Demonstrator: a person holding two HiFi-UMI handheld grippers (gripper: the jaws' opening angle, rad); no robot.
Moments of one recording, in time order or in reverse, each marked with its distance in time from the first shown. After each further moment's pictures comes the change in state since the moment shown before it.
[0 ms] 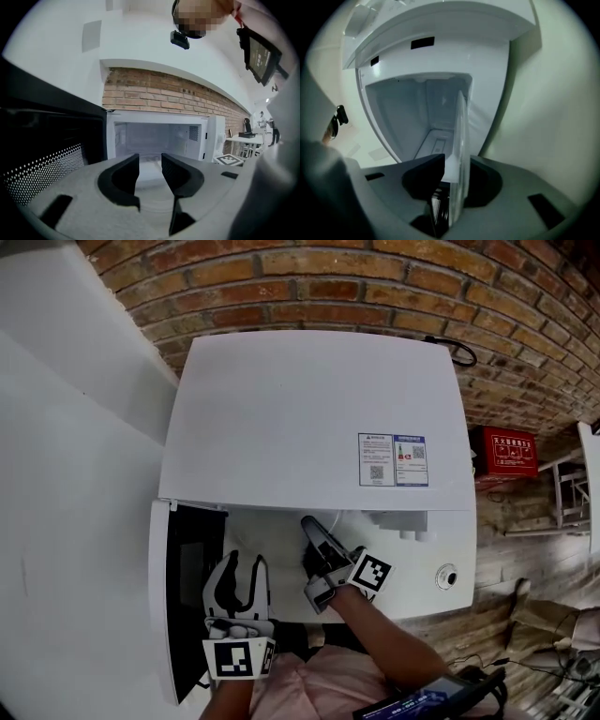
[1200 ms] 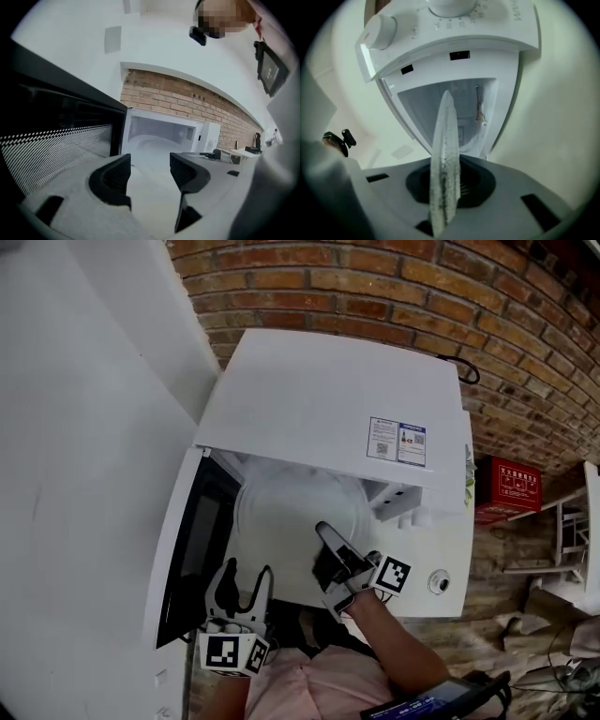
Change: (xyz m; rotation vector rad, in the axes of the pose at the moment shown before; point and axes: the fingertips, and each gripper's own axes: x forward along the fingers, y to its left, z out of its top) left arm -0.084 -0.012 -0.029 -0.206 0.029 0.129; right arm -0.049 0.058 -0.020 0.159 0.155 0.136
